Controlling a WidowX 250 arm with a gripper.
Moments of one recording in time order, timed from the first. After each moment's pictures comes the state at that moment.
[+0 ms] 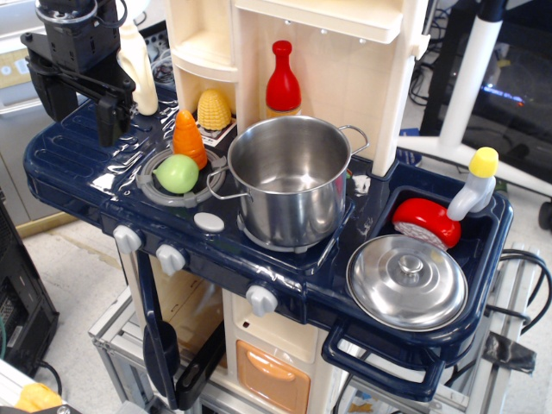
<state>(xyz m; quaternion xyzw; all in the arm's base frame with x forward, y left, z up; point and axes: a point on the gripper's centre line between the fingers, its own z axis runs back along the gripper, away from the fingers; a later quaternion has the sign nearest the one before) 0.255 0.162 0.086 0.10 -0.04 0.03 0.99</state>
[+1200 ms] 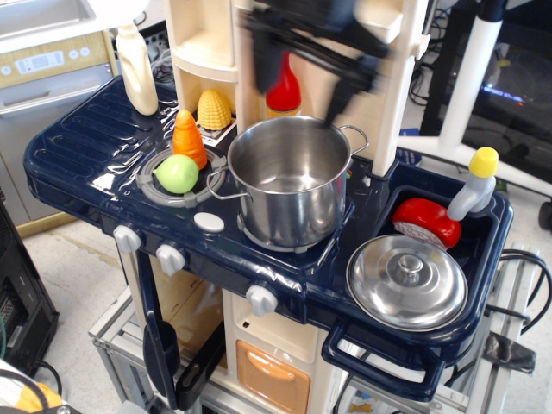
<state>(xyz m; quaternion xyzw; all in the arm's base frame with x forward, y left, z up) 0.299 -0.033 0.141 0.09 -0.01 -0.01 1.00</state>
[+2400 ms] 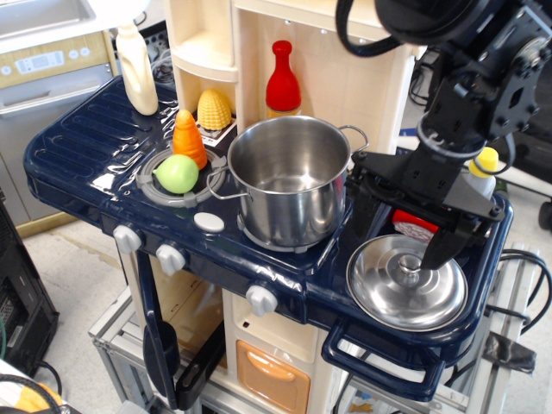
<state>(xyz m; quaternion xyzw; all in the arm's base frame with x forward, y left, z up) 0.292 -0.105 0.048 0.06 -0.04 0.04 1.00</state>
